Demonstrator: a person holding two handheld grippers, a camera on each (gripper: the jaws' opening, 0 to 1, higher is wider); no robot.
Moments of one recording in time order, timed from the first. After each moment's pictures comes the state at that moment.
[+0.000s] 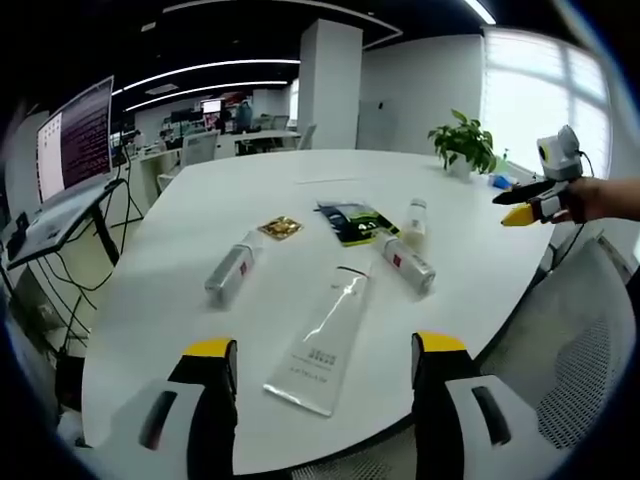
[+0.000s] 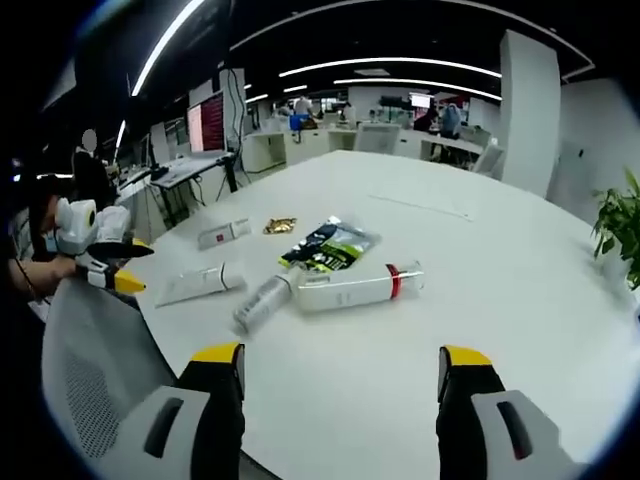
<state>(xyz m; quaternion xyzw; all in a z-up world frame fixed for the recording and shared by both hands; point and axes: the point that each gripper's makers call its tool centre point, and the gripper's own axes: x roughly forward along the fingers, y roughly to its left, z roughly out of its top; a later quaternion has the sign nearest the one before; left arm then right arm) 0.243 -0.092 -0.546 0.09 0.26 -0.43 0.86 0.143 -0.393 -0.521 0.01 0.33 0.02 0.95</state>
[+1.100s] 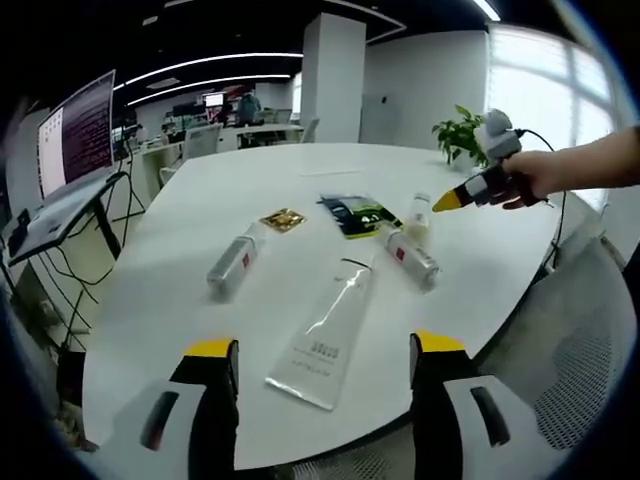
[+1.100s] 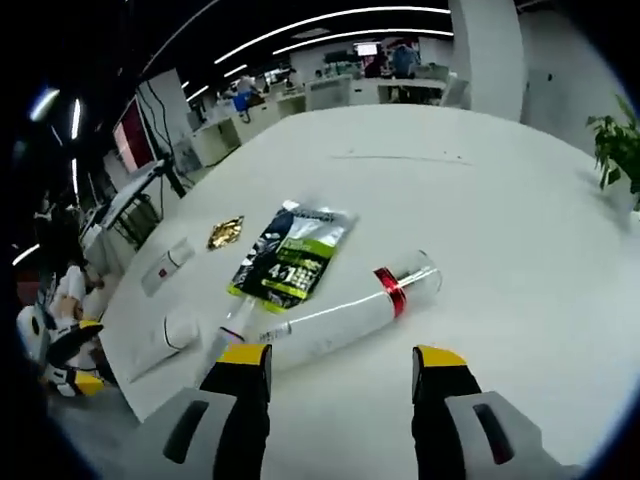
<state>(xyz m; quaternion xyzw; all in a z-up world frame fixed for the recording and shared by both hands) 0.242 -0.089 -0.551 0.10 0.27 -0.42 0.86 0.234 -0.406 -0.568 0.13 0.40 -0.06 0.91</state>
